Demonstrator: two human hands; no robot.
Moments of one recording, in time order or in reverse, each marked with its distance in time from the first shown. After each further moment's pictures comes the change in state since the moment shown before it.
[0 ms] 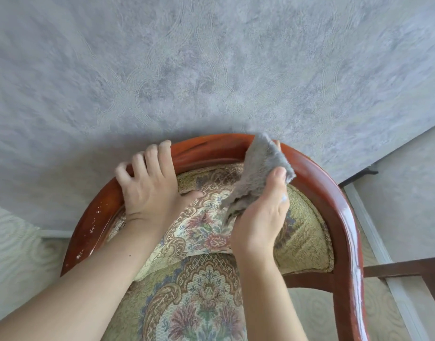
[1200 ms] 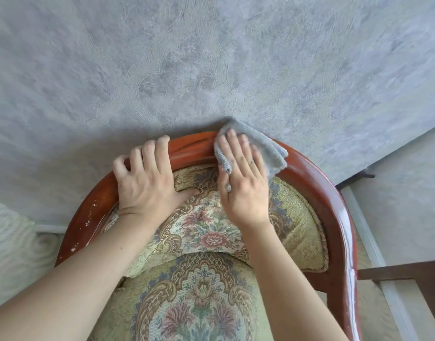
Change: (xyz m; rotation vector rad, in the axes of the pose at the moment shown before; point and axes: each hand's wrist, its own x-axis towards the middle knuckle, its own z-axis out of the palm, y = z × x) left_hand 0.000 -0.008 0.004 -0.052 0.058 0.047; right_hand 0.058 0.044 -0.014 -1.167 -0.495 -1.018
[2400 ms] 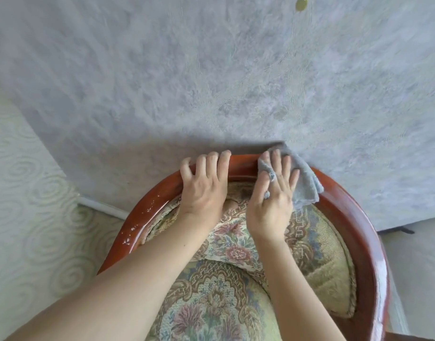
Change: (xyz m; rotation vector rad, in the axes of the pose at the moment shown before) left_hand -0.004 0.008 -0.018 0.037 -0.096 -0.062; right_hand 0.023 -0.058 0.001 0.274 0.044 0.257
